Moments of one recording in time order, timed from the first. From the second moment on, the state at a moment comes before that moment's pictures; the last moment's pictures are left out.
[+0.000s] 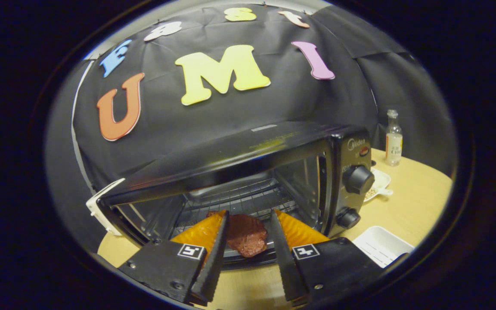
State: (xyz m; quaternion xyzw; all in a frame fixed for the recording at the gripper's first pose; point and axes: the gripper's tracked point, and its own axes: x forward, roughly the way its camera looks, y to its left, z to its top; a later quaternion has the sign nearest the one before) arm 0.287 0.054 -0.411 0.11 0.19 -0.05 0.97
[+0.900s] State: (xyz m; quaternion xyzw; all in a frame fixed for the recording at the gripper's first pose) arm 0.084 0.047 -0.398 0.06 0.19 0.01 0.98
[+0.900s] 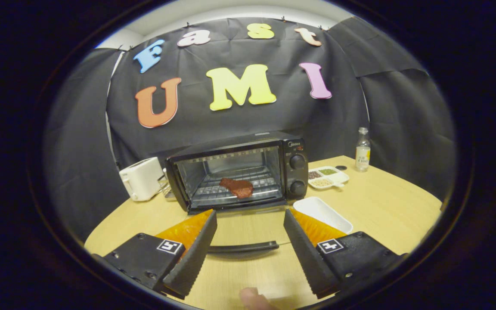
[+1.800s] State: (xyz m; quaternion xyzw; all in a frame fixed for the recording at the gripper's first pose) arm 0.079 0.074 -0.508 0.07 0.35 0.03 0.93
